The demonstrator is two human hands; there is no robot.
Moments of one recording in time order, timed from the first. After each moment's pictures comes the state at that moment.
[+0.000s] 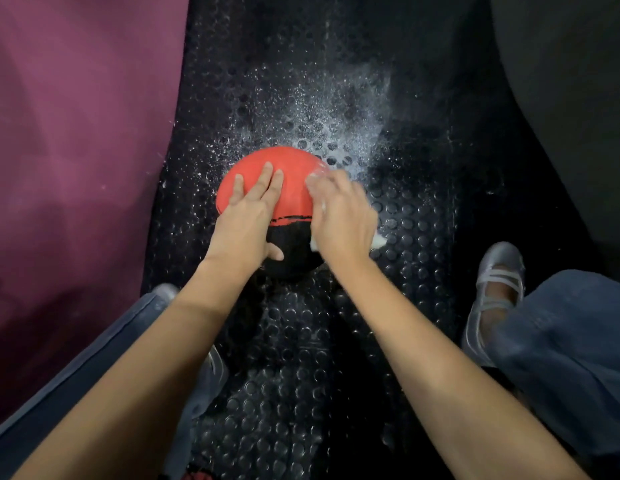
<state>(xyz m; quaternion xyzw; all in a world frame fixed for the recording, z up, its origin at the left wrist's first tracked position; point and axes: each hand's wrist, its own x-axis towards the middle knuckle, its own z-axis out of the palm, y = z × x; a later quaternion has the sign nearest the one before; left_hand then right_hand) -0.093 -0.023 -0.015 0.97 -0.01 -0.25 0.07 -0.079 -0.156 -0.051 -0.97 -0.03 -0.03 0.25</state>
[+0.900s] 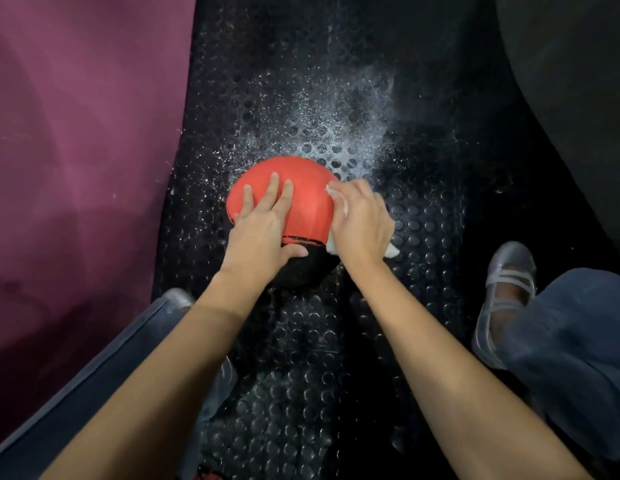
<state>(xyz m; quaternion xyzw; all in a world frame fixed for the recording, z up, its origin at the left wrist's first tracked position) -0.097 -0.033 -0.018 0.96 0.02 -0.24 0.11 -0.076 -0.171 -0.062 -0.95 0.04 -0.01 0.30</state>
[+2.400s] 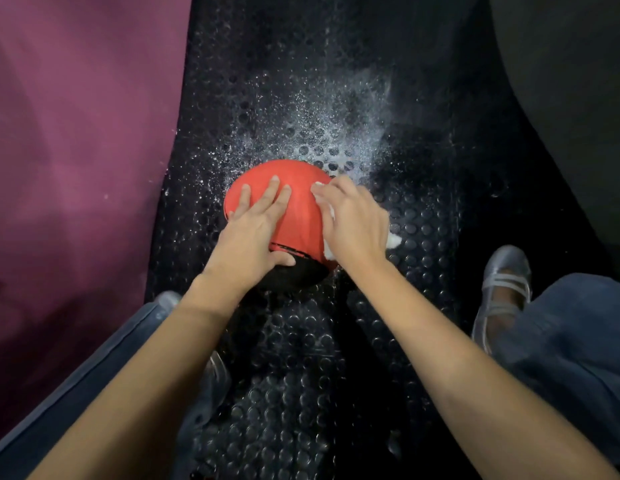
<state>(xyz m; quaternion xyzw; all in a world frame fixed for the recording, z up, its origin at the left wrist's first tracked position) -0.096 -0.020 -0.015 0.96 -0.02 -0.26 0.14 -0.067 -0.172 -0.055 -0.97 -0.09 0.00 0.25</state>
